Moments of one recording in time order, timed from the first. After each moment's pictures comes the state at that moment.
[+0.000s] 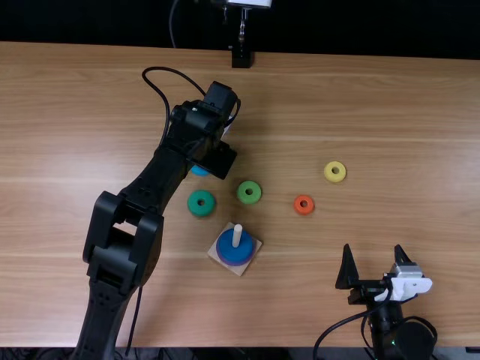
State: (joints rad) left arm -0.42 2.40 2.07 -1.03 -0.15 0.02; right arm 0.00 0.01 0.03 -0.10 -0.04 0.05
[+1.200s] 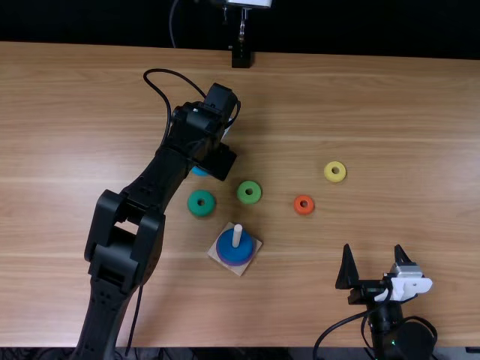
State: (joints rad) left arm -0.42 2.42 2.08 -1.03 -0.15 0.02; right arm 0.00 0.01 0.03 -0.10 -0.04 0.05
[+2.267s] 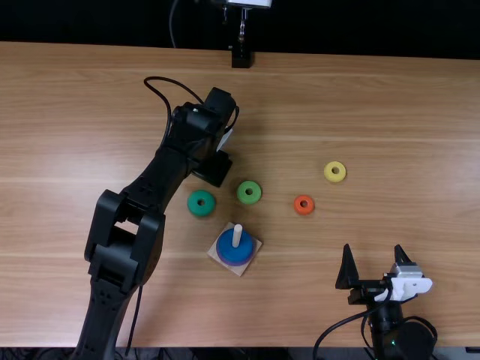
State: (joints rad) left arm -0.42 2.42 2.08 -1.12 -0.09 0.02; right arm 0.00 0.01 0.03 -0.10 -0.04 0.05
